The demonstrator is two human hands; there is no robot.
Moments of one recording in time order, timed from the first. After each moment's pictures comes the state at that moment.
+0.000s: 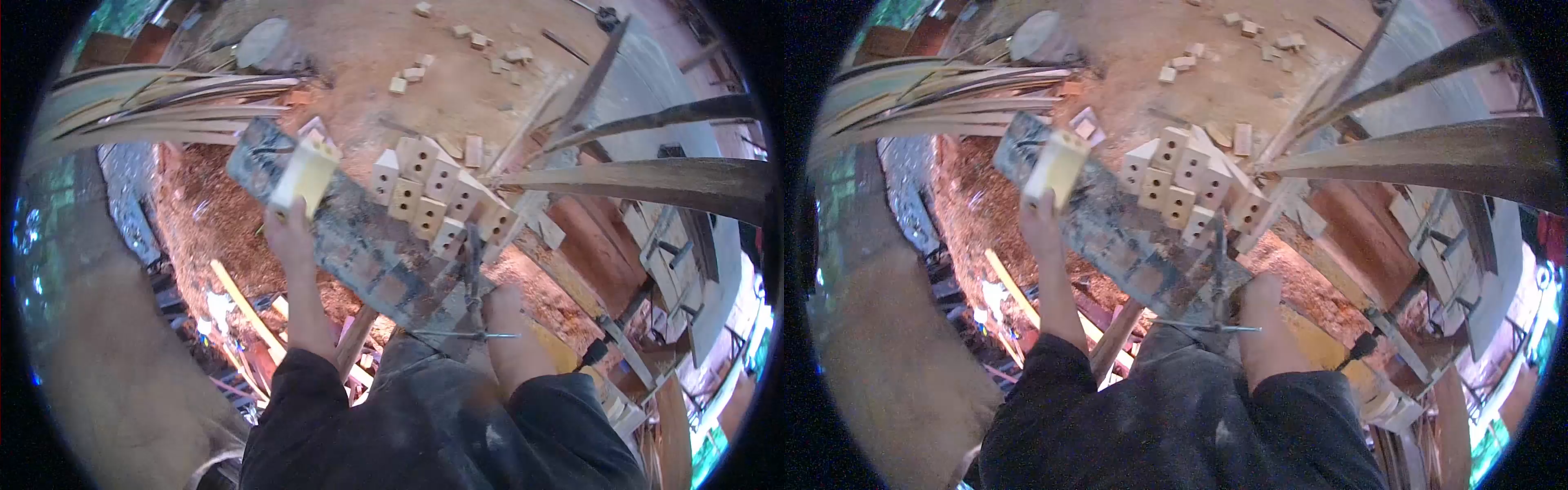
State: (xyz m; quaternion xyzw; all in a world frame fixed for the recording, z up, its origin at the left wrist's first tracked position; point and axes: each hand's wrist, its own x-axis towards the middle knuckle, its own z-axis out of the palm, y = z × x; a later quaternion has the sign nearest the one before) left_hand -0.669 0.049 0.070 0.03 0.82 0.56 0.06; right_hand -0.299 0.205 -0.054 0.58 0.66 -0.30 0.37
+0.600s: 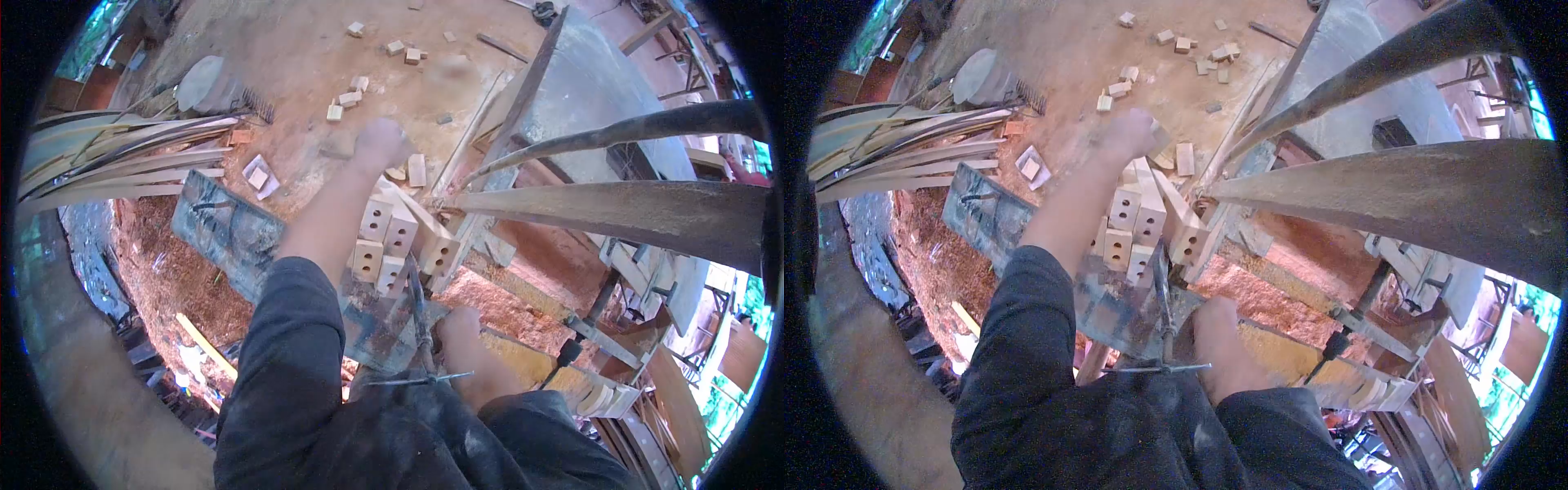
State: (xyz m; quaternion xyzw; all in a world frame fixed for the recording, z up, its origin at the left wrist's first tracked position) left_hand -0.658 0.378 -0.016 0.56 0.80 0.00 0.20; right_hand -0.309 0.218 -0.039 0.57 0.61 -0.32 0.44
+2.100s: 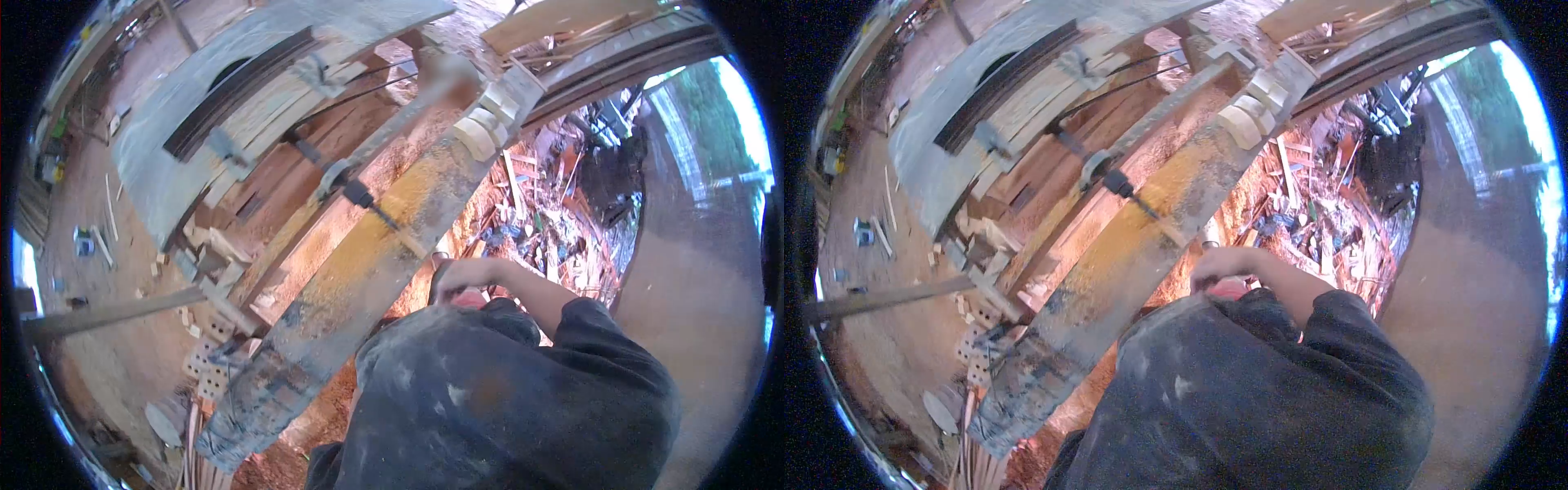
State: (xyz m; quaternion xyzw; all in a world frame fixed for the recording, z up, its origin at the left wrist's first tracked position) left_hand -0.500 -0.130 -0.063 0.16 0.74 0.02 0.65; right_hand 0.098 -0.003 0.145 0.55 0.44 -0.71 0.01
